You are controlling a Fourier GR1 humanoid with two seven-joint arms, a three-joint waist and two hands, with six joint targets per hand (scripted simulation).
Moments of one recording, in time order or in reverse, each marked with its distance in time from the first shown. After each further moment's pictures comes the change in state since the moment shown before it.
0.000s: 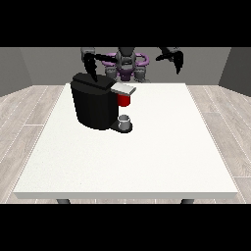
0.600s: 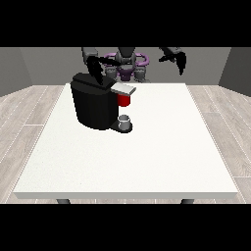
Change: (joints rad) left arm 0.083 0.051 0.003 -0.151 0.043 0.006 0.020; right arm -0.109 -0.001 0.035 0.047 0.023 0.022 -0.029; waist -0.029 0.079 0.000
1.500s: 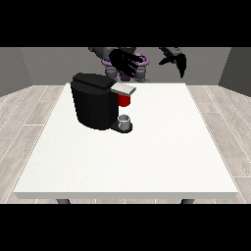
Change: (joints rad) left arm -0.023 -0.001 -0.044 -0.043 -0.020 0.042 0.034; right arm -0.252 0.049 0.098 0.052 0.124 -0.050 0.018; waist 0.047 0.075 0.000
